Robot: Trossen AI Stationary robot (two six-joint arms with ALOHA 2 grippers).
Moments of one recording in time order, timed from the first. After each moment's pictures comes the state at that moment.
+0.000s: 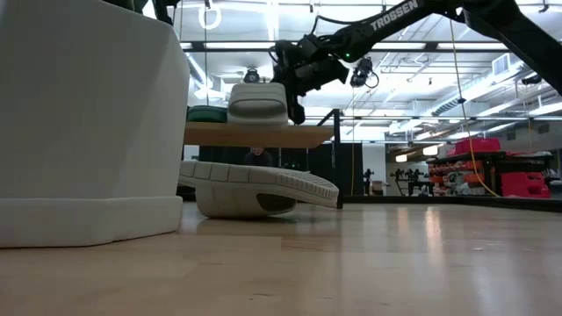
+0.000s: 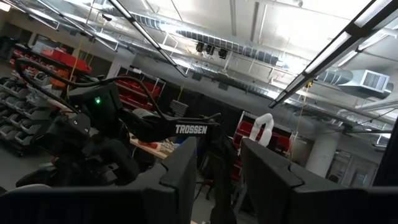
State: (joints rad) left arm 0.13 0.80 0.55 0.68 -0.24 -0.34; right arm -0.66 2.11 1.92 -0.45 -0.80 0.31
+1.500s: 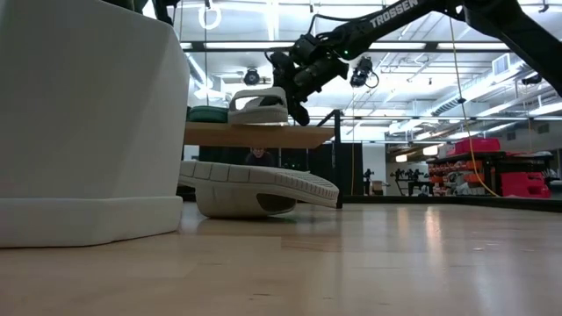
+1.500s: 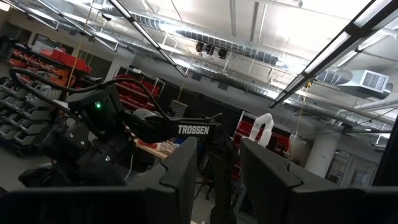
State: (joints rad) left arm 0.13 0.80 0.55 0.68 -0.24 -0.34; right arm -0.63 2.11 1.92 -0.53 -0.57 0.17
